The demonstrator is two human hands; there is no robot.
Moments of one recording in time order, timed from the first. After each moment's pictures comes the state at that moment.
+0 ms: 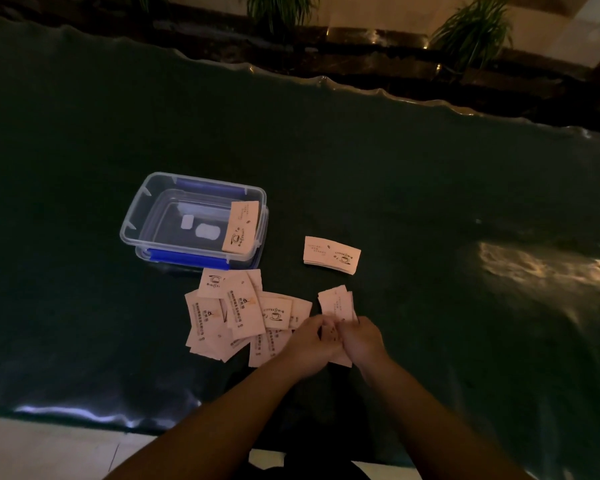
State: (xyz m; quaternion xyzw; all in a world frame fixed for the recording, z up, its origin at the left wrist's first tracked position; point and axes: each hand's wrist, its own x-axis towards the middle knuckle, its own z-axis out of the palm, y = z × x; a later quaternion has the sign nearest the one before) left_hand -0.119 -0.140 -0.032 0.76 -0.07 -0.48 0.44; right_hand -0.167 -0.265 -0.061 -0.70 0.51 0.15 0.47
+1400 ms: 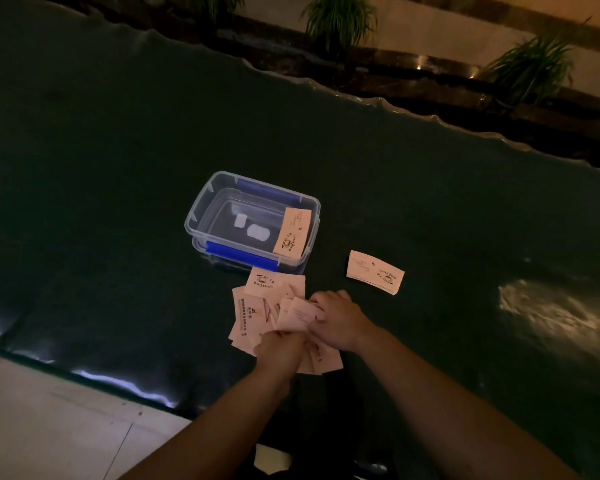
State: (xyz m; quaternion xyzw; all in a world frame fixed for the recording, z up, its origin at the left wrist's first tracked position) left_hand -0.098 -0.046 -0.017 0.65 0.30 -0.37 0.59; right_hand -0.074 -0.204 -0.020 -0.91 0.09 0.31 0.27
